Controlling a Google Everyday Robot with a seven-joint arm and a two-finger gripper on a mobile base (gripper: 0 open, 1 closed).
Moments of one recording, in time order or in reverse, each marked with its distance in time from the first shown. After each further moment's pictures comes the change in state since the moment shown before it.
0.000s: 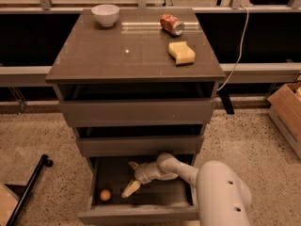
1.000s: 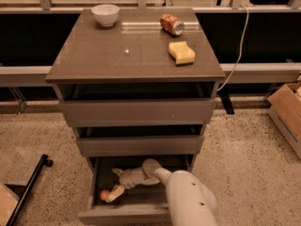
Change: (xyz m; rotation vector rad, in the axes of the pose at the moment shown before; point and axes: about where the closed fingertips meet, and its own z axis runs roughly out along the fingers) arm -0.001 0.011 0.103 -0.130 -0.129 0.081
